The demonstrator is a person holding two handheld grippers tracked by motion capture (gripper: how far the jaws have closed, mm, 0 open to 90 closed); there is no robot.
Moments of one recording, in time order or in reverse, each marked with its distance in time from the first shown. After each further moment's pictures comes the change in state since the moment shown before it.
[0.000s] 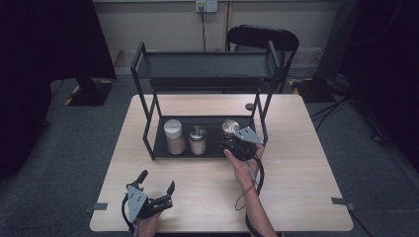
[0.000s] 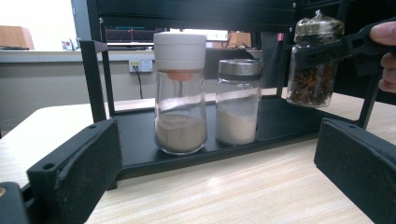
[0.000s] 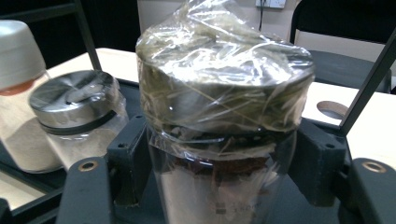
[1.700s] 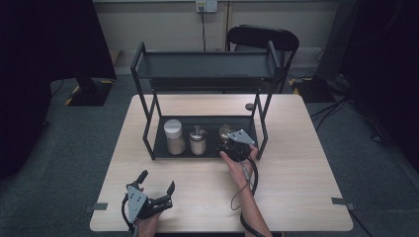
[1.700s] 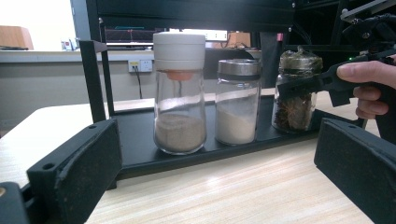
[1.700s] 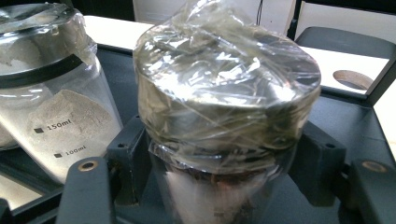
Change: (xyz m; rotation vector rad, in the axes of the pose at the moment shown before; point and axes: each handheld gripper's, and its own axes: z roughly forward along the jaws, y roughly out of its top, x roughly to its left) left arm 0.000 0.000 0.000 0.001 -0.002 0.000; right arm 0.002 -0.015 0.029 0.081 -0.004 0.001
